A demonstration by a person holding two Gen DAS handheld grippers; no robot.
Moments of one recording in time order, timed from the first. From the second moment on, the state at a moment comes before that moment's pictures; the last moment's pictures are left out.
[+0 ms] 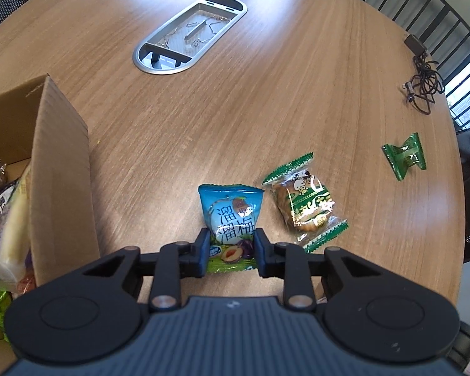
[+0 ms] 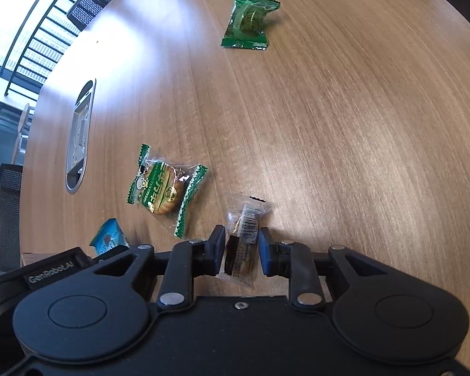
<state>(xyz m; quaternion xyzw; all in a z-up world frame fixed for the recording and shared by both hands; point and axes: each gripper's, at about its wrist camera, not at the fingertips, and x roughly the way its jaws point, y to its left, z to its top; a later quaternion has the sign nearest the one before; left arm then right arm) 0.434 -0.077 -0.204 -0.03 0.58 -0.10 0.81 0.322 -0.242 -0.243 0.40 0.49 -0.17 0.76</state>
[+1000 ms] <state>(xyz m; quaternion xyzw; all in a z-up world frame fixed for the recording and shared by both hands) 0.363 -0.056 -0.136 -0.05 0.50 -0.06 0.86 0.285 -0.221 -0.168 0.32 0.43 -0.06 0.84</state>
